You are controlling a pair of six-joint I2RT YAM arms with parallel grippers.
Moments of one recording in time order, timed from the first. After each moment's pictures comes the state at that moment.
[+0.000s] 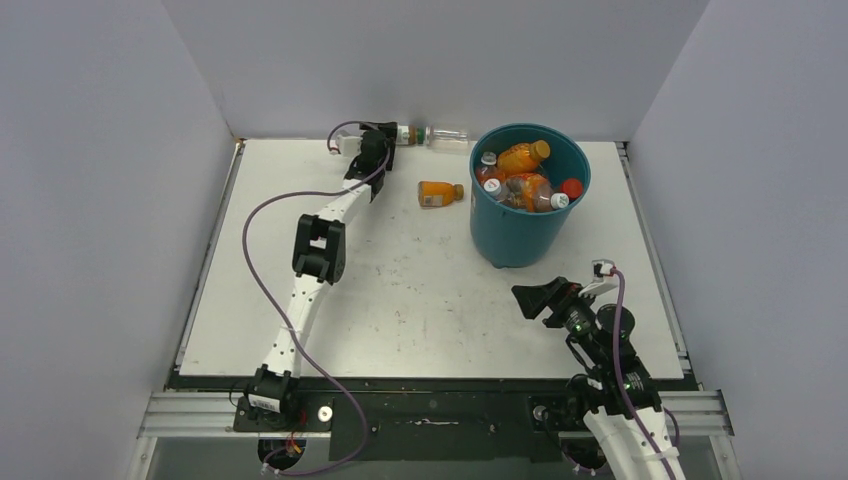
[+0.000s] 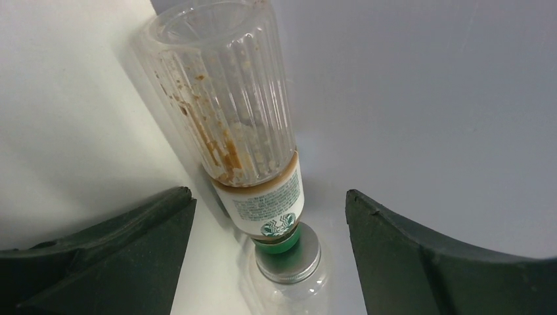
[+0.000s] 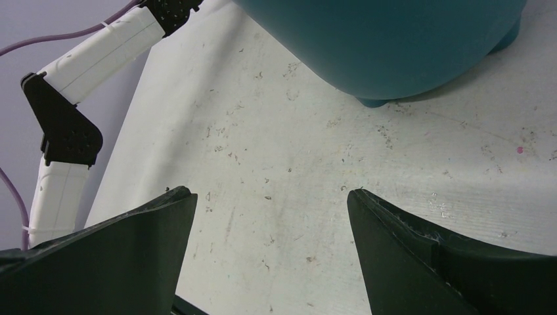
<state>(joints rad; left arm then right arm) -0.30 2.90 2.53 0.09 -0.32 -1.51 0.23 0.17 0.28 -0.33 -0.23 0.65</state>
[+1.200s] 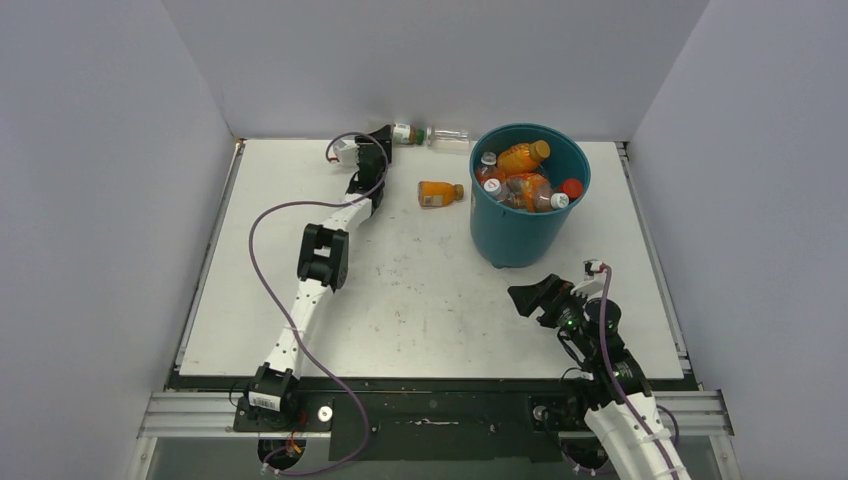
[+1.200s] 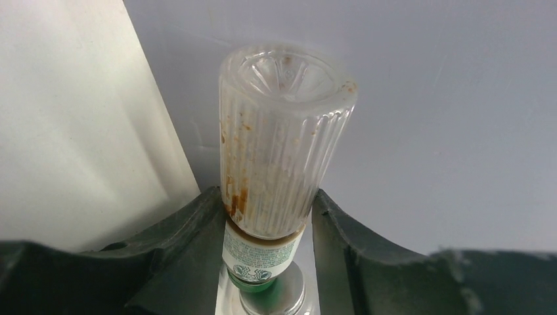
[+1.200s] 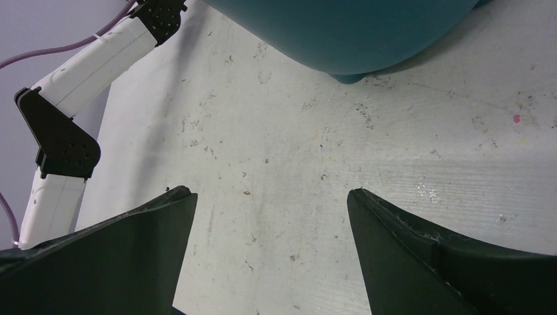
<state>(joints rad) -0.29 3.10 2.67 0.36 -0.37 -1.55 0.24 0.28 0.20 -0.23 -0.20 0.69</state>
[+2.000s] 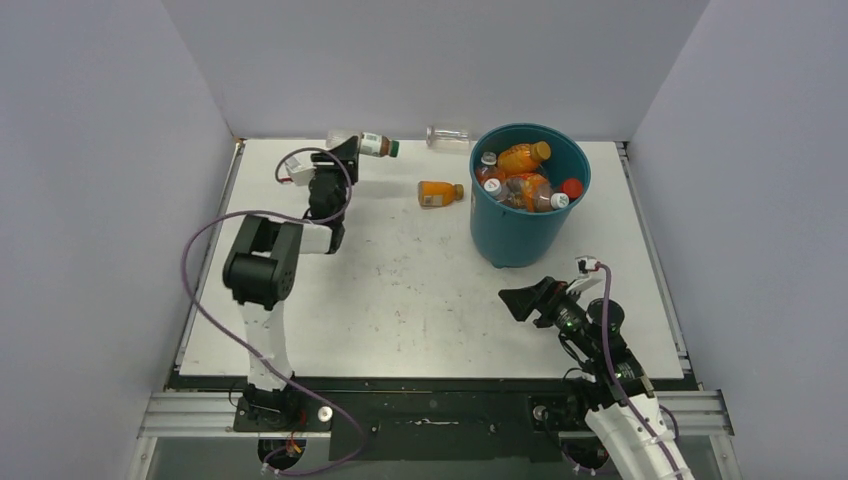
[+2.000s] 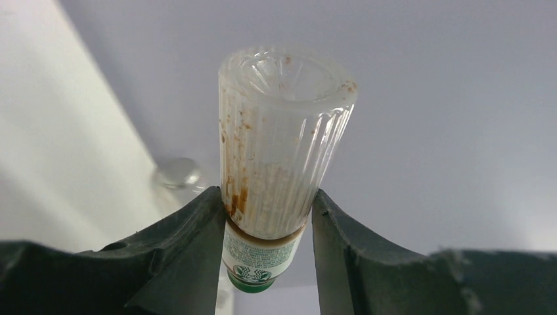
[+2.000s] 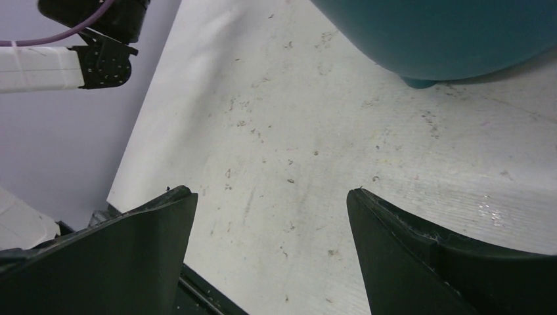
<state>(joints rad) -0.24 2.20 1.20 1.06 -0.29 -1.50 0.26 0.26 0.21 -0.20 -0.31 0.68</state>
